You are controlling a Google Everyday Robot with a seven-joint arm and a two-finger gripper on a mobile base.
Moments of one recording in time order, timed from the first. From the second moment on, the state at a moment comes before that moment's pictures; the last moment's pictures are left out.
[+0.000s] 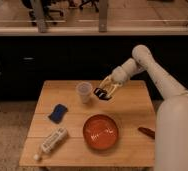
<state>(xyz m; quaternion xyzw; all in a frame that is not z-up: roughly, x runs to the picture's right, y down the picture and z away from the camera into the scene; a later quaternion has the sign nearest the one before) 0.064 0.002 0.746 -0.35 -0.50 -0.05 0.79</state>
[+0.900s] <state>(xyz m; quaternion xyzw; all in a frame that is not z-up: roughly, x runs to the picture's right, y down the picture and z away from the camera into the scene) 0.024 -0.012 0.728 -0.36 -0.54 -0.02 0.76</state>
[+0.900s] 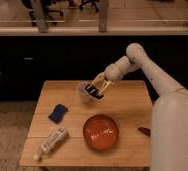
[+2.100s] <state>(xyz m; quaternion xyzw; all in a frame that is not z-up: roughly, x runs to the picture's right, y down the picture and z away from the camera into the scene) -0.041 -0.038 0.732 -0.37 -0.56 -0.02 0.74</state>
